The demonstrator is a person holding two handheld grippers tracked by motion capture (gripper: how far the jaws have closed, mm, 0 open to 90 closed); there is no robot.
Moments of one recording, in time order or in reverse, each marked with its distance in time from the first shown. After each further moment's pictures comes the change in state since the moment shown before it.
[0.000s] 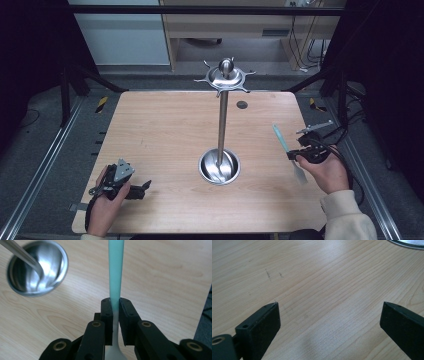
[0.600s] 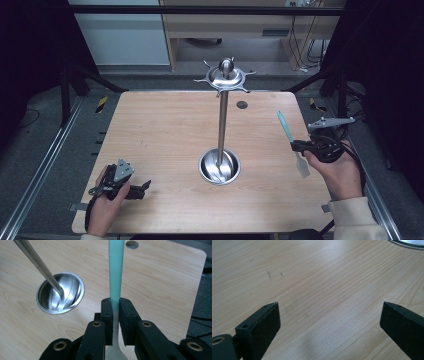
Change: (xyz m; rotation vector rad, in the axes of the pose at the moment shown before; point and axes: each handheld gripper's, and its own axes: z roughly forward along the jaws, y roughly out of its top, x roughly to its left) left arm 0.000 0.000 0.000 -0.001 0.001 -0.005; right arm 0.018 0.007 -0.057 -0.198 0.009 -0.056
